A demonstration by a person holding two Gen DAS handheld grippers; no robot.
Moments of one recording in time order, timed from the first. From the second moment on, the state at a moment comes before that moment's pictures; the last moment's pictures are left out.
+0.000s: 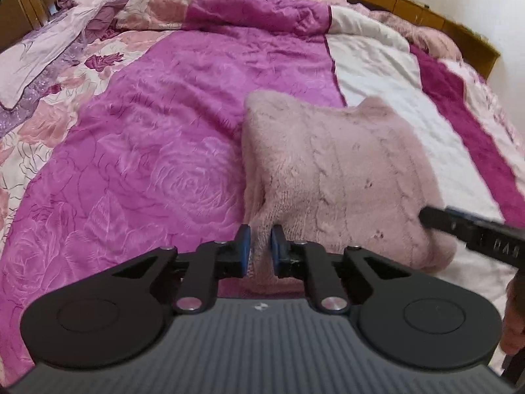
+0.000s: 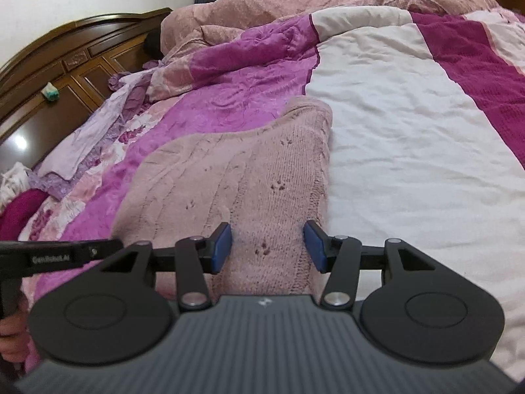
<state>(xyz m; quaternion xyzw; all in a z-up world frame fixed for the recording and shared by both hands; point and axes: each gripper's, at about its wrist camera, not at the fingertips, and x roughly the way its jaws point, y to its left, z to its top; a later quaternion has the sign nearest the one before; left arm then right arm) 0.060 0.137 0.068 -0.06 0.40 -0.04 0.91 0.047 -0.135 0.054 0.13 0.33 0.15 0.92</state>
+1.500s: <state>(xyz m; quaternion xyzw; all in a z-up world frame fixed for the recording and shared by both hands) 0.140 0.166 0.027 -0.27 0.41 -0.12 0.87 0.128 -0.157 0.025 0.30 0.38 0.23 0.84</state>
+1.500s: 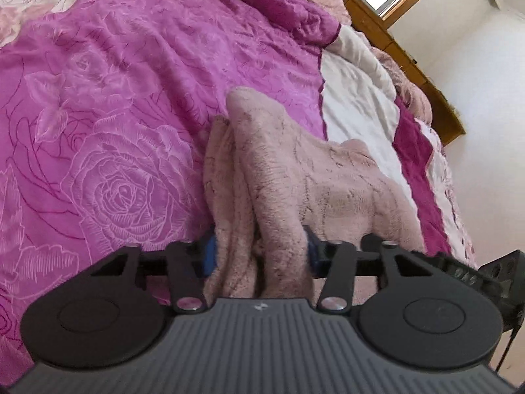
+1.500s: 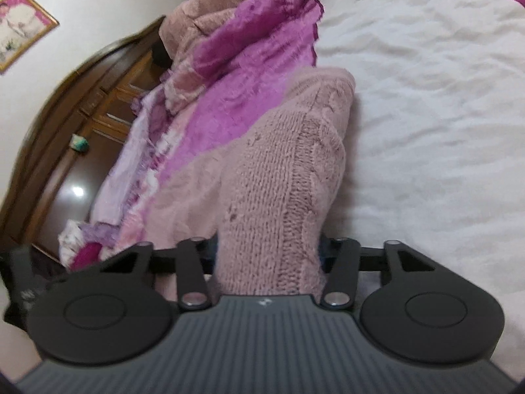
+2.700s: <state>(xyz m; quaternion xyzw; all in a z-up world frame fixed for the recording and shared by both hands) 0.066 -0.005 0.071 -0.10 0.42 -0.18 0.88 0.009 -0.299 0.045 0.22 0.36 0.10 0.90</state>
